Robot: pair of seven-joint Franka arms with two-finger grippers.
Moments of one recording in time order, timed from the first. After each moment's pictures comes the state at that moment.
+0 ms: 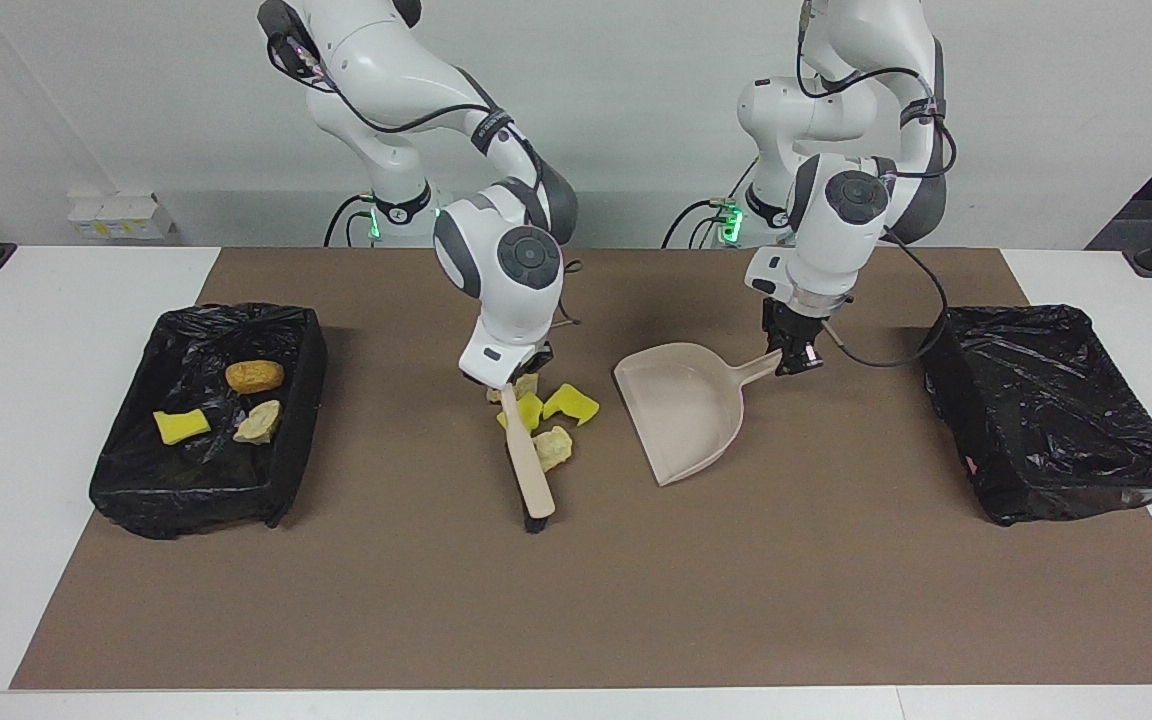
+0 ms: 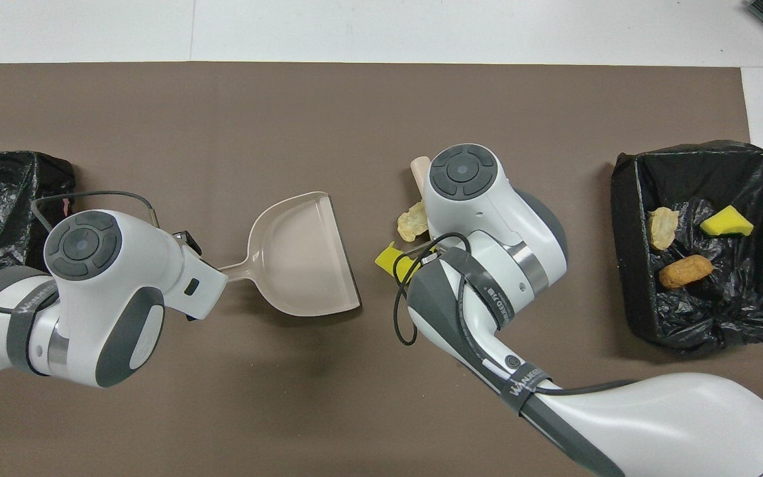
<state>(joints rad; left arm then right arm) -0.16 -0.02 -0.15 -2.24 0.01 2.20 1.03 0.06 0.42 0.50 -1.69 -0.24 1.80 0.35</state>
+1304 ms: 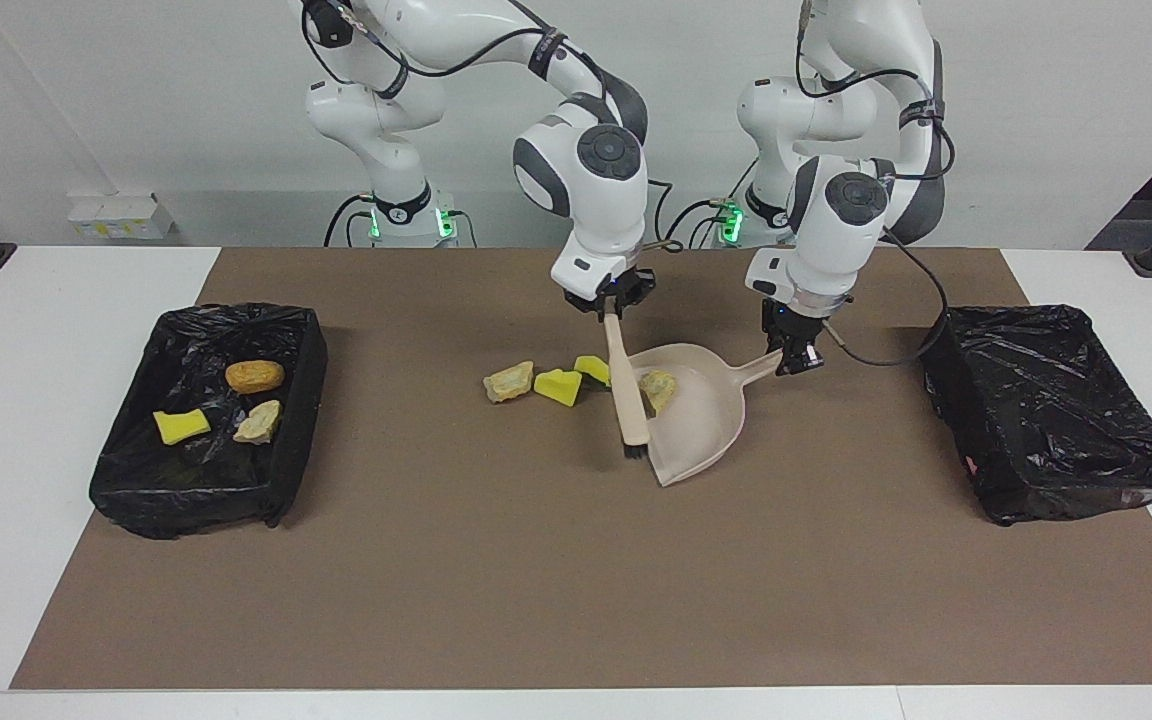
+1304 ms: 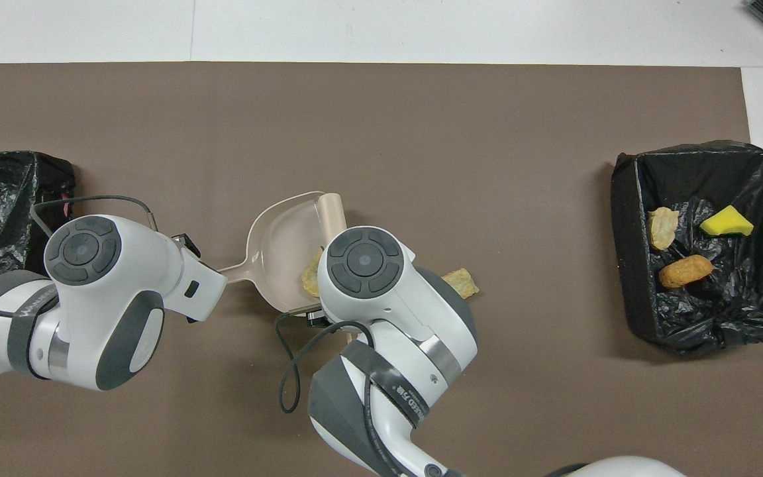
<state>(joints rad) -0.16 -0.02 -0.15 -2.25 0.01 2.20 1.01 0.20 0.26 0.50 -1.72 0.00 1.84 0.60</state>
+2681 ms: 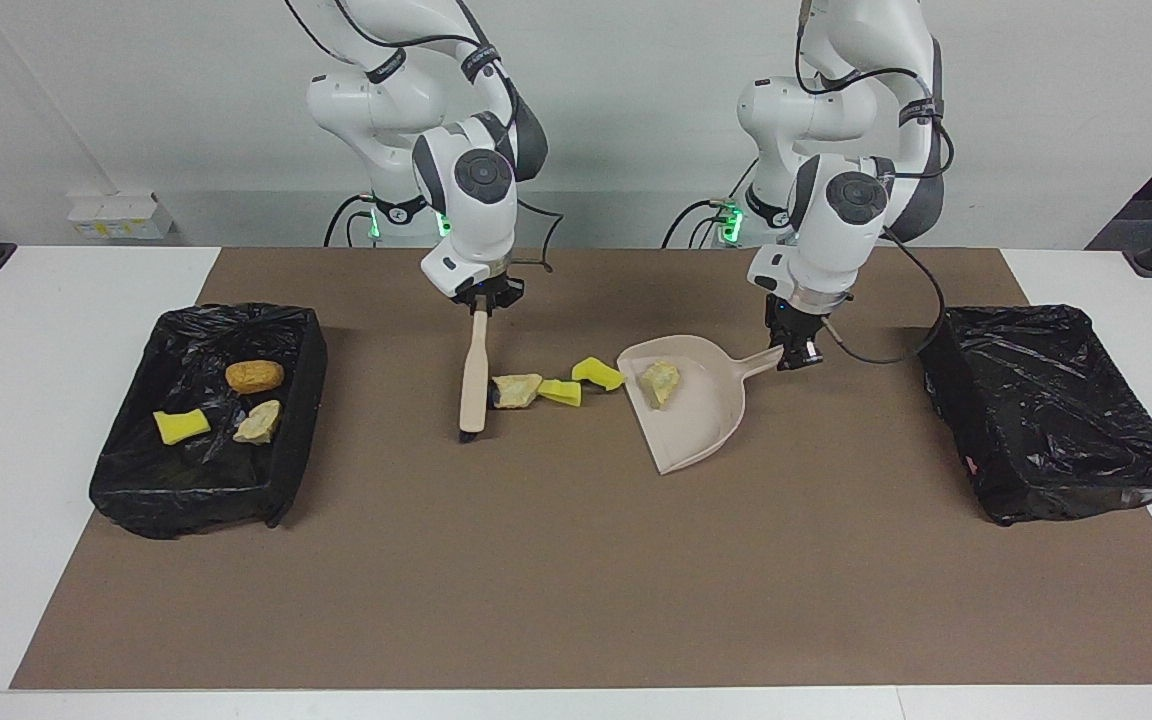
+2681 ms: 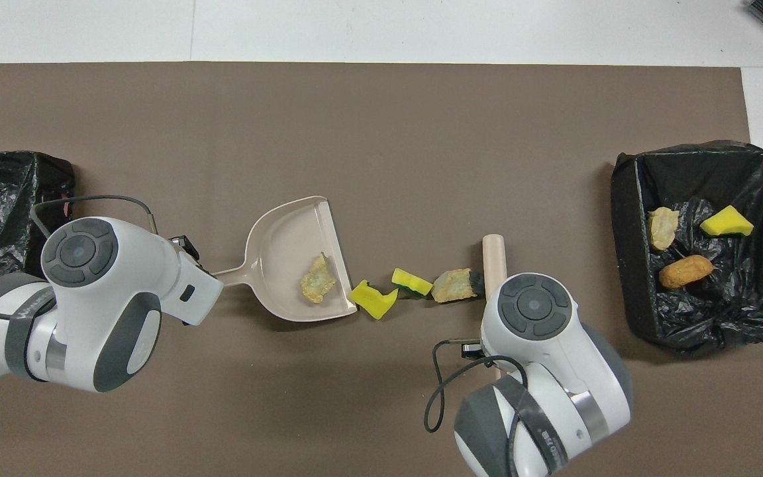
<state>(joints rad) -0.16 -0.06 -0.15 -2.31 0.01 2.21 1.07 -0.01 -0.03 0.50 -2.29 0.02 2.04 0.52</state>
